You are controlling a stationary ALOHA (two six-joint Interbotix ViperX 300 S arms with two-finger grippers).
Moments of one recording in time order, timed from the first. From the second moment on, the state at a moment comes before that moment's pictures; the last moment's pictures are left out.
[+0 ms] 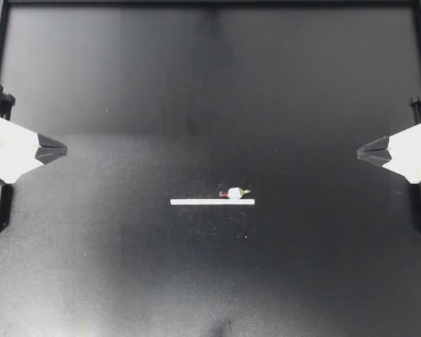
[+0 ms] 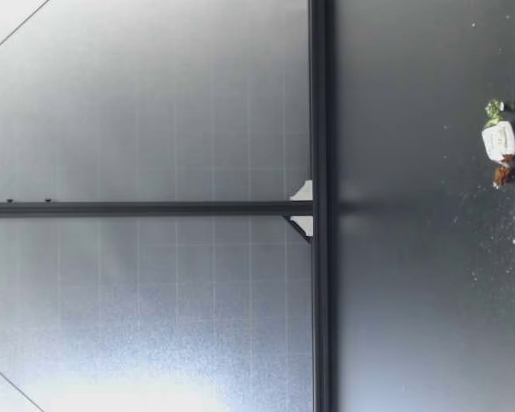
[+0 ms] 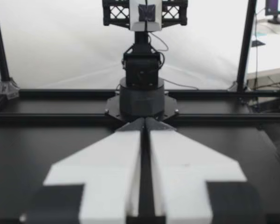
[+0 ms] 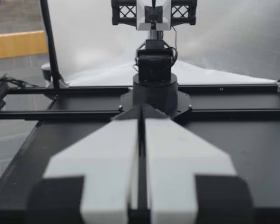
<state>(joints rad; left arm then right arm) 0.00 -0.96 1.17 0.00 -0.30 0.00 0.00 -0.96 1.17 0.00 -0.29 0.00</state>
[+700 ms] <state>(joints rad) 0.00 -0.92 1.22 0.00 -0.37 0.02 -0.07 -0.36 0.94 -0.01 -0.05 0.00</state>
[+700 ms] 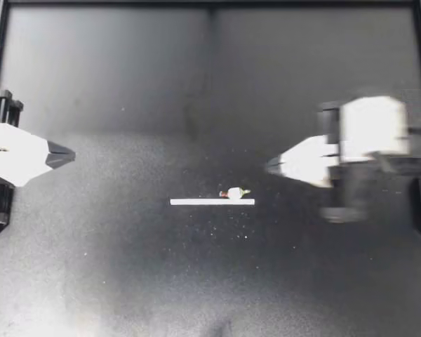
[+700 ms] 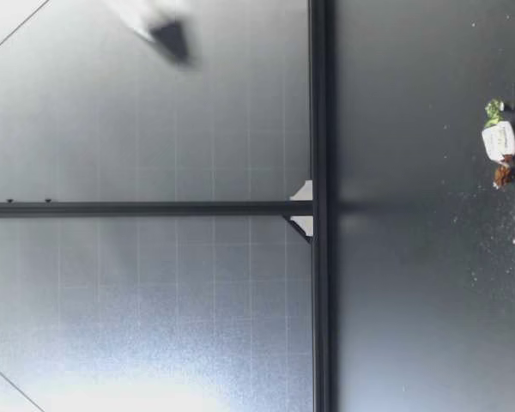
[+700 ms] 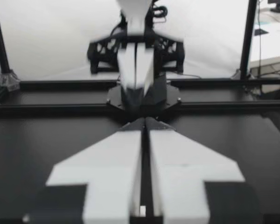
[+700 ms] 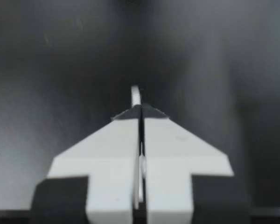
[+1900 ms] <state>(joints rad) 0.00 -0.91 1.23 0.00 -0.37 0.02 -0.09 0.13 0.75 -0.03 0.17 -0.01</state>
